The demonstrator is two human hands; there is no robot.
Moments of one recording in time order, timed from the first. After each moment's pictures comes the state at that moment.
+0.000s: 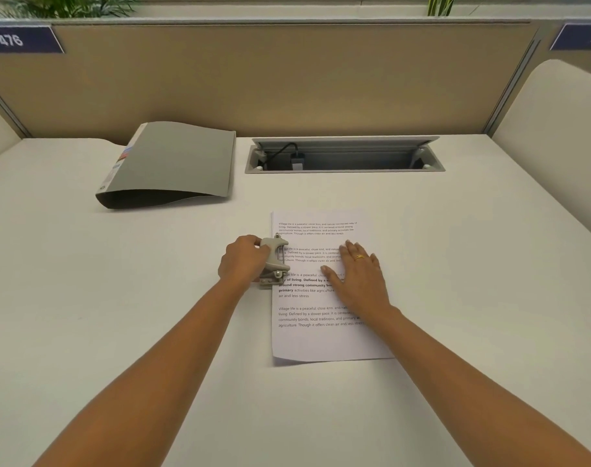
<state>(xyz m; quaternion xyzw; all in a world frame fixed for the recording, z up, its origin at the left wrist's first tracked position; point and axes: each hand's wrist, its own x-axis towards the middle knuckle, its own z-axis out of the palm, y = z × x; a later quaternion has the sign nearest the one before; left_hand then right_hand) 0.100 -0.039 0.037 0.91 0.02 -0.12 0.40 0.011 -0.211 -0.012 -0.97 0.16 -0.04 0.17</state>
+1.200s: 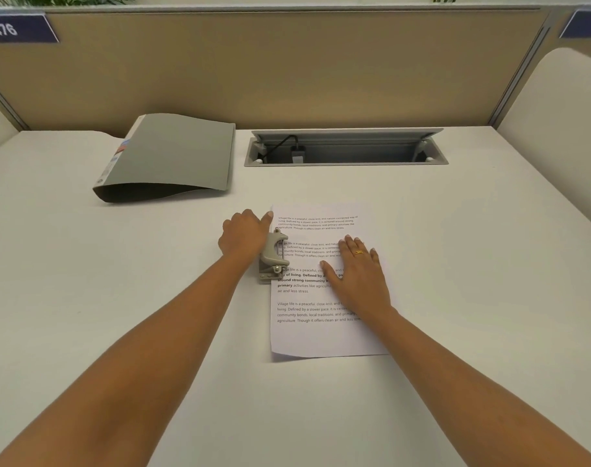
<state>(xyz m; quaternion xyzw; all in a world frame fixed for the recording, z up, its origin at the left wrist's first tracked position) 0.135 -0.056 0.035 0.97 -0.02 -0.06 0.24 0.008 -0.210 -0.018 -0.97 0.15 -0.06 0.16</state>
